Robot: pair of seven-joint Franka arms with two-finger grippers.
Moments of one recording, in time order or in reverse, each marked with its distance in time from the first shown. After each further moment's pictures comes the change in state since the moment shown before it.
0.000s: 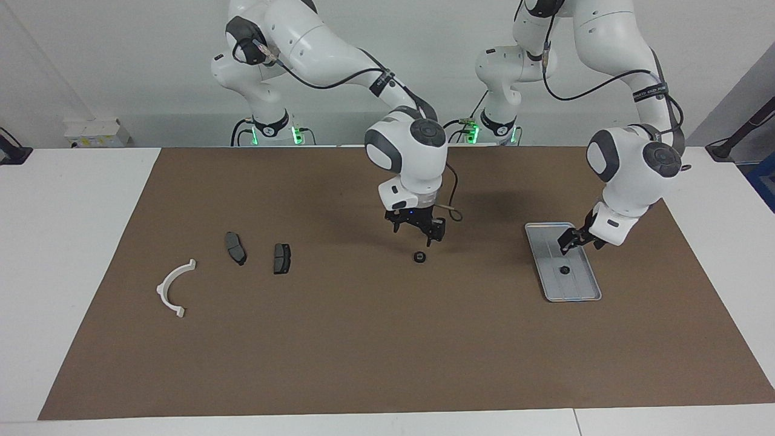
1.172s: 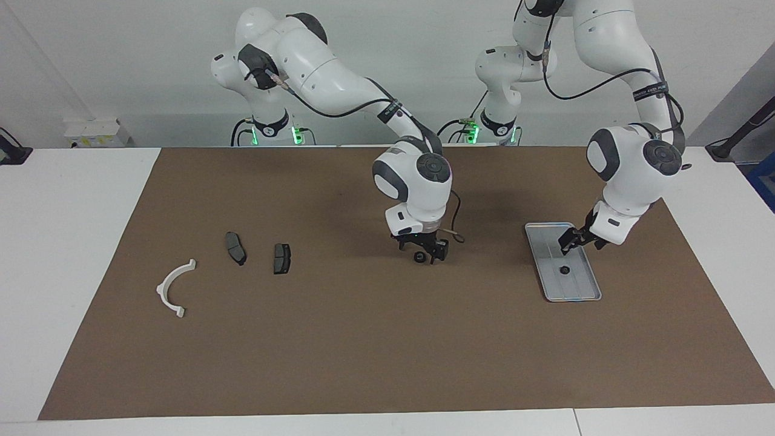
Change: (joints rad) left arm 0.002 -0.003 -0.004 0.000 0.000 0.011 -0.002; right arm 0.005 0.120 -0.002 0.080 0.000 0.017 0.000
